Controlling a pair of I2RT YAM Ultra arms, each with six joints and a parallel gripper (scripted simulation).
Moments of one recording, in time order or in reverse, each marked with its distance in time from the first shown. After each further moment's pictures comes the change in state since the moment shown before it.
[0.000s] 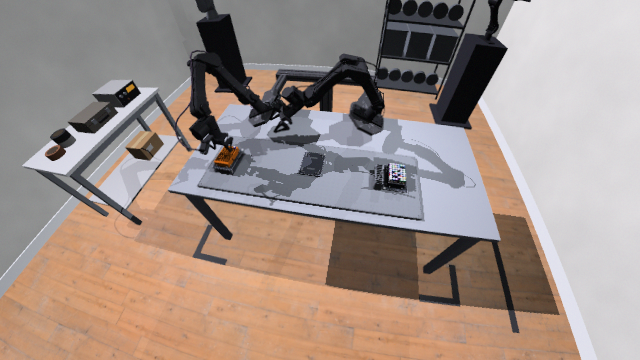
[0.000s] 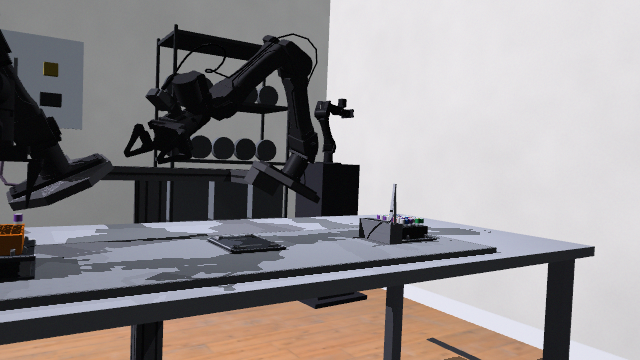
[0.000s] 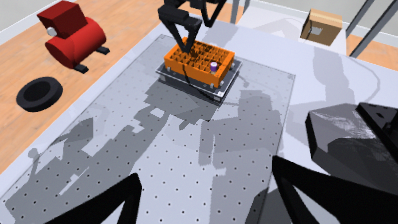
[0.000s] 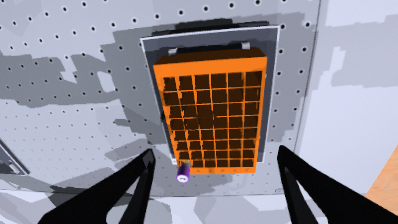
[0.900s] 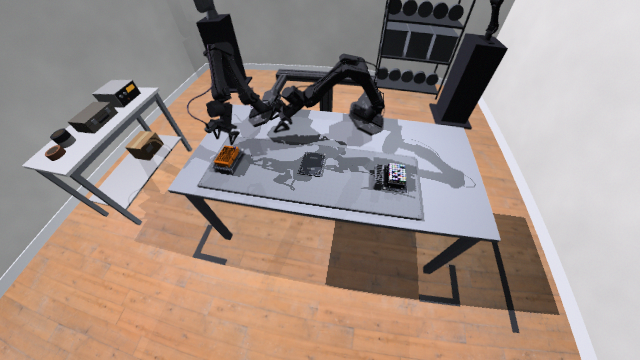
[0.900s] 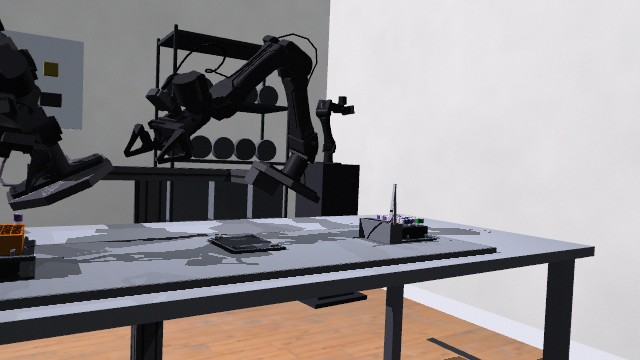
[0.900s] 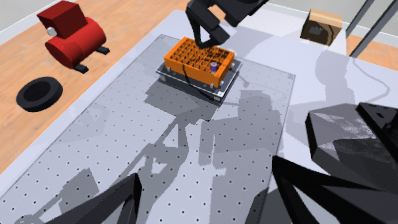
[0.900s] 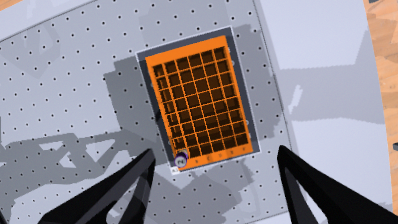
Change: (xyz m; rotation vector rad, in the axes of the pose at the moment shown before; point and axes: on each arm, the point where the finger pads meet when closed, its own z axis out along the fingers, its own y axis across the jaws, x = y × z) left arm 0.000 0.000 0.000 0.000 0.000 0.000; right arm 0.039 0.001 -0.025 0.152 -0.419 0.175
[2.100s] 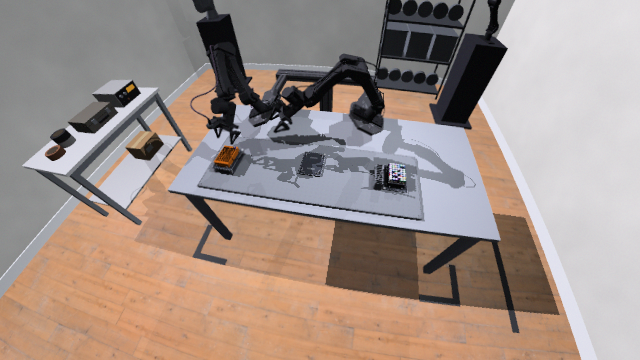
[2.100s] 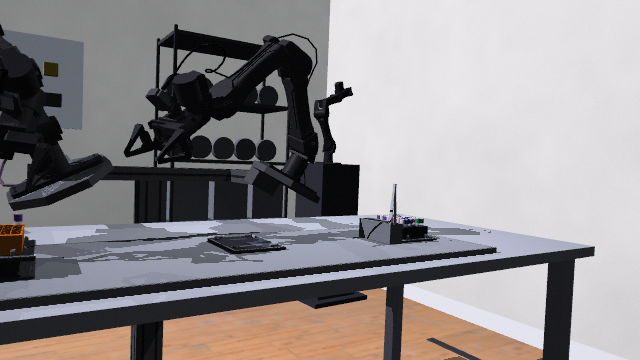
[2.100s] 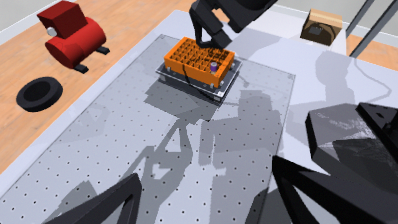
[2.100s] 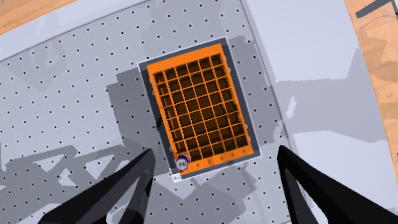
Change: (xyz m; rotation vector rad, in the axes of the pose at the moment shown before) left arm 0.000 0.000 0.000 0.000 0.000 0.000; right arm 0.002 0.001 -0.004 0.027 -0.105 0.035
